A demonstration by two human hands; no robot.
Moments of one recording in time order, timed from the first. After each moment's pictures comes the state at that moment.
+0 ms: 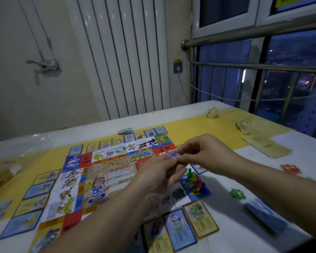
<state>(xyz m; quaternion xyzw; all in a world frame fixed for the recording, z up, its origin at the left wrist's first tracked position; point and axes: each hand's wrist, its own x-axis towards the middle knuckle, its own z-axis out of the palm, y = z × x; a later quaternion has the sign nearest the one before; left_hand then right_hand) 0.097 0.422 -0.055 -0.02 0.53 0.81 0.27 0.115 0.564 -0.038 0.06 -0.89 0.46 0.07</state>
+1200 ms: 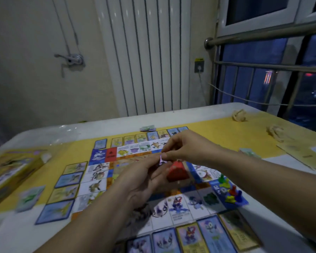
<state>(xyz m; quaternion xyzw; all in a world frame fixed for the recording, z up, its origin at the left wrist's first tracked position) 0.063 0.339 -0.058 -0.10 0.47 0.85 0.23 0.051 0.489 -0.031 0.12 -0.91 0.41 0.00</state>
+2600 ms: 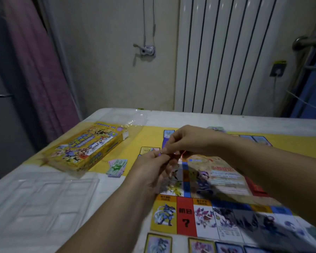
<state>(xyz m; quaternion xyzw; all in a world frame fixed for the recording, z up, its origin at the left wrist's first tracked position) 0.052 0.186 -0.070 -0.14 0.54 0.83 0.04 -0.014 0.309 -0.020 0.23 -0.87 0.39 -0.22</state>
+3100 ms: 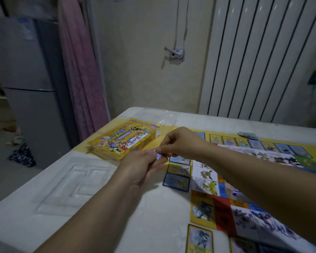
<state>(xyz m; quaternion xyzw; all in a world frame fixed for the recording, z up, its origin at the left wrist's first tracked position) 0.092 0.087 -0.070 -0.16 0.54 0.83 -0.05 0.012 0.205 -0.035 0.29 -0.87 0.39 -0.11</state>
